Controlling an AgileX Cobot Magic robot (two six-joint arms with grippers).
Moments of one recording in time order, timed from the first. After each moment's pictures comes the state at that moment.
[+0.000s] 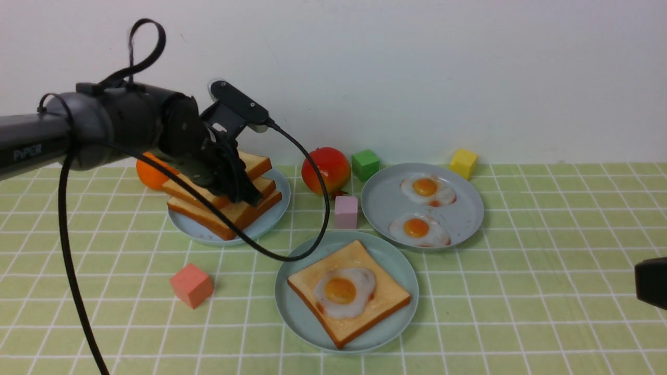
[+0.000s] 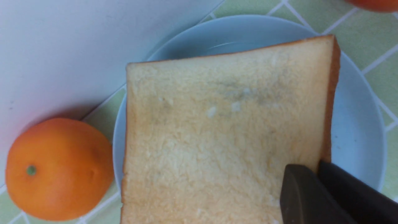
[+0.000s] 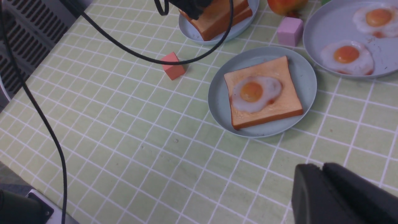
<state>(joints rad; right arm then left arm) 0.25 0.69 -0.88 0.54 0.95 -0.24 -0.27 1.94 -1.46 0.06 0.45 0.36</state>
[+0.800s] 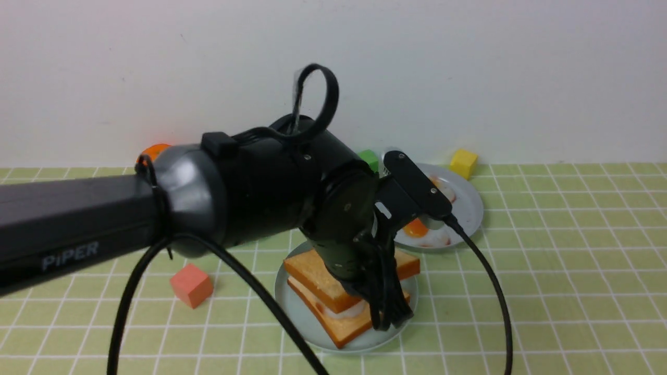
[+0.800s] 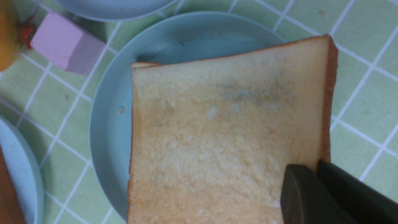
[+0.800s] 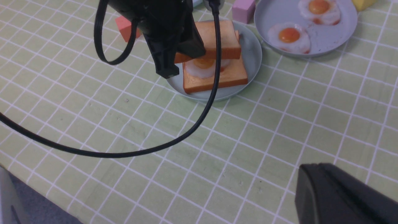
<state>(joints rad) 0.25 0.51 -0.95 0.33 1.17 -0.22 -0.81 1.81 -1.38 0.14 0.71 0.13</state>
